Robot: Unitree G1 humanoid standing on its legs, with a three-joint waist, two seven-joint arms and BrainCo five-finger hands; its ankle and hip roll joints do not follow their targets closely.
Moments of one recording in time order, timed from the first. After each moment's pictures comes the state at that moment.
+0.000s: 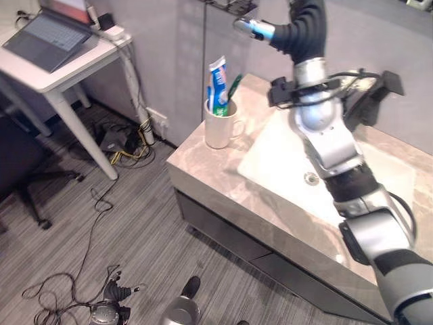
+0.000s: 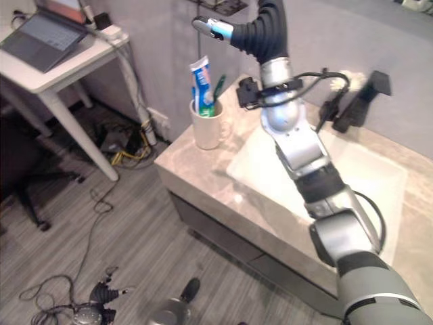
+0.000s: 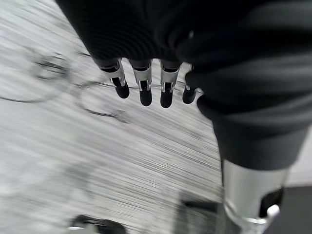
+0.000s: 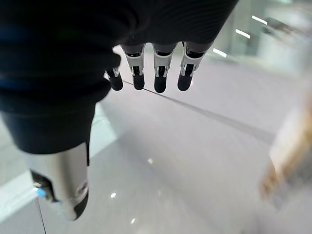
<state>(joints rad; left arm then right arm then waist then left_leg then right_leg) 0.07 0.41 -0.18 0.88 -0.13 -0.10 0.19 -1.00 -0.53 0.32 0.08 0.10 -0.22 -0.35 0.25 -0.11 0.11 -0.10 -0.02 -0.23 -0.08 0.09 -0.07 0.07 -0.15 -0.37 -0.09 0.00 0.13</state>
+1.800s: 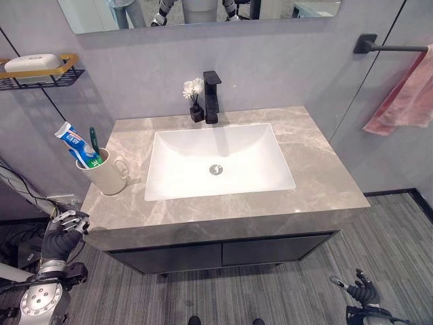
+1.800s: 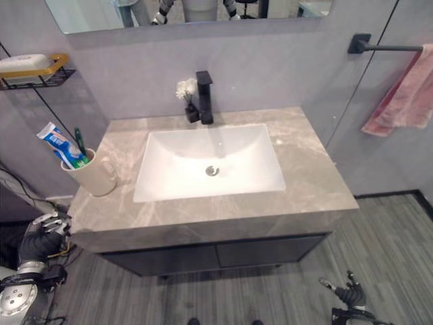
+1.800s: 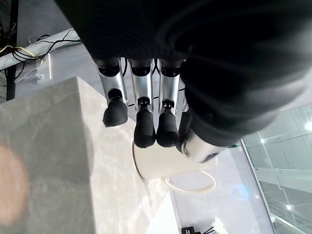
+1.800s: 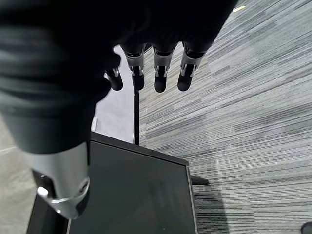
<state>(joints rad) 0.35 0.59 0.23 0.04 -0.48 -0.19 0.08 0.23 -0.43 -0.10 0.71 0.22 -0.12 -0.15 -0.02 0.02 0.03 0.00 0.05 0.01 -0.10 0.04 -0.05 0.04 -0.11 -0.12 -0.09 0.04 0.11</state>
